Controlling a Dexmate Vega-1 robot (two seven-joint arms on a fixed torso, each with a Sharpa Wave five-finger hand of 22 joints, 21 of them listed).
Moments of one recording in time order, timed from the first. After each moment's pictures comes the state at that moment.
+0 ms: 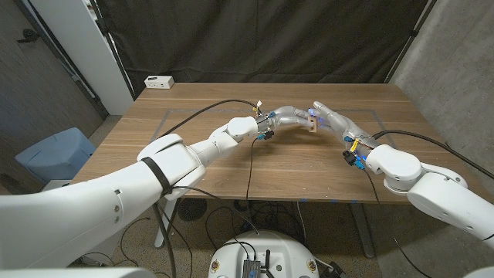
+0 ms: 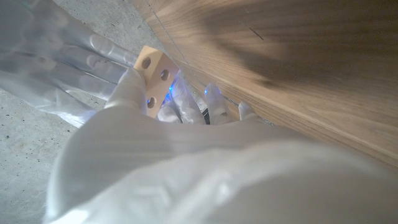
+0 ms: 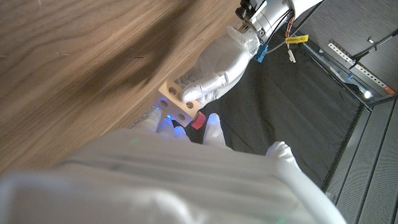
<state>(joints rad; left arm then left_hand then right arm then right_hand) 0.20 -0.01 0.90 -0.38 -0.19 -0.65 -0.38 0.86 0.04 0.27 -0.14 0.18 0.82 -0.18 0.19 0.18 0.79 -0.21 0.21 0.21 0.42 -0.02 0.20 0.18 0.06 0.20 0.19 0.17 -1.32 -0.98 -0.16 -2.20 0.51 -0.20 -0.21 0.08 0.07 0.12 -0.02 0.27 0.24 -0.09 0.18 0.18 -0.17 0.13 0.19 0.18 -0.17 0.19 0.20 0.21 -0.01 0.17 0.18 0.17</state>
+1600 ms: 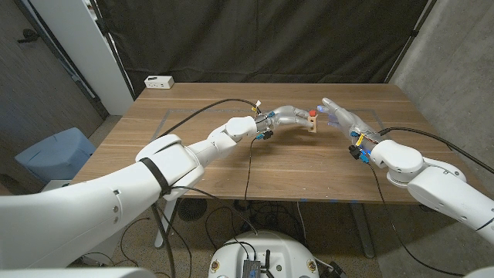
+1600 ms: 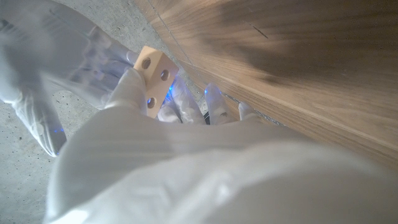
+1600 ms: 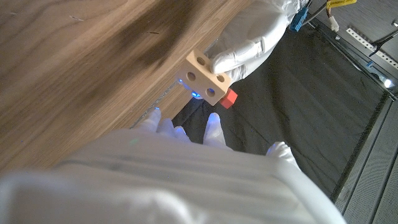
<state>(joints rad) 0.20 0.00 0.90 -0.38 -0.18 -0.68 -0.40 0.85 0.04 0.27 -0.15 0.18 0.82 -0.17 0.19 0.18 0.79 -0.21 0.21 0.21 0.42 -0.02 0.20 0.18 0.06 0.20 0.19 0.17 -1.25 -0.95 -0.16 -2.09 0.52 -0.19 -0.18 0.08 0.07 0.12 -0.02 0.27 0.24 -0.08 0.18 0.18 -0.17 0.13 0.19 0.18 -0.17 0.19 0.20 0.21 -0.01 0.17 0.18 0.17</state>
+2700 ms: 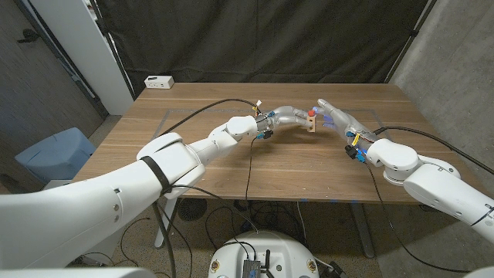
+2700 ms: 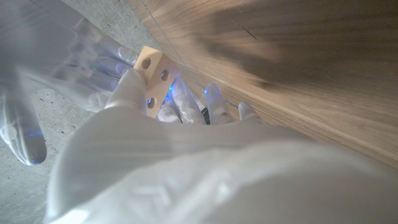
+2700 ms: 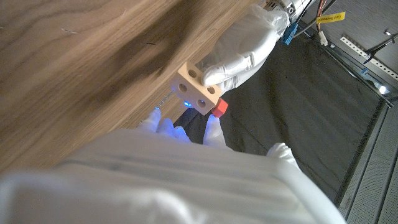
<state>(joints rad) 0.19 -0.01 0.91 -0.38 -0.18 -0.63 -0.38 0.86 0.04 0.27 -0.14 0.18 0.82 -0.17 0.18 0.18 0.79 -0.21 0.21 0.21 0.42 -0.02 0.20 0.18 0.06 0.20 0.19 0.17 -1.20 -0.97 -0.21 -2.07 0.53 -0.19 -0.16 0.07 0.06 0.11 -0.01 0.27 0.24 -0.08 0.18 0.18 -0.17 0.13 0.19 0.18 -0.17 0.19 0.20 0.21 -0.02 0.17 0.18 0.17</state>
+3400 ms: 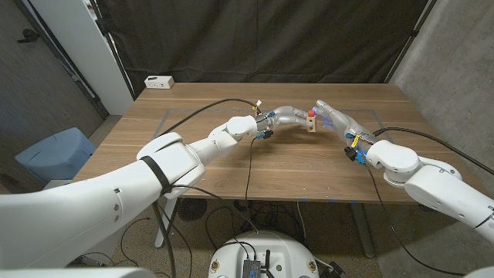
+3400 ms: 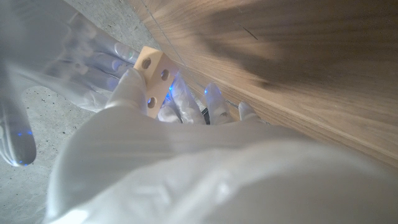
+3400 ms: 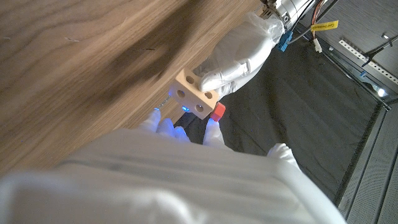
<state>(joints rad) 0.19 -0.01 0.91 -0.37 -0.18 -0.63 -0.38 0.86 0.04 0.27 -0.14 0.18 0.82 -0.17 0.18 0.18 0.79 -0.21 0.21 0.21 0.42 -0.02 0.20 0.18 0.06 0.20 0.19 0.17 -1.23 -0.98 -0.21 -2.10 0.54 -0.20 -0.17 0.07 0.06 0.11 -0.01 0.27 0.24 -0.08 0.18 0.17 -0.17 0.13 0.19 0.18 -0.17 0.19 0.20 0.21 -0.03 0.17 0.18 0.17</state>
